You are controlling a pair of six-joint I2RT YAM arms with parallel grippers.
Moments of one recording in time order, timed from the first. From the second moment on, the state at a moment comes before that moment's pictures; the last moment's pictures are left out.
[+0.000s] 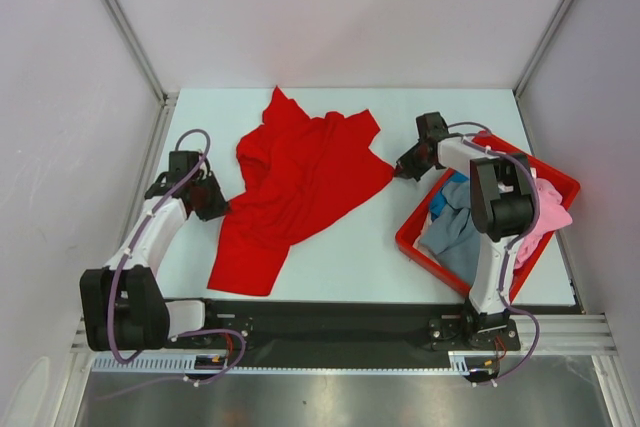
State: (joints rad) left arm 0.03 1.25 0.83 -0.60 0.14 -0.43; right arm 0.18 2.03 1.35 -0.39 -0.13 1.04
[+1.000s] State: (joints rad) left arm 0.12 1.40 0.95 -0.59 0.10 -0.54; right arm 0.18 2.03 1.54 -0.54 -0.03 0.59
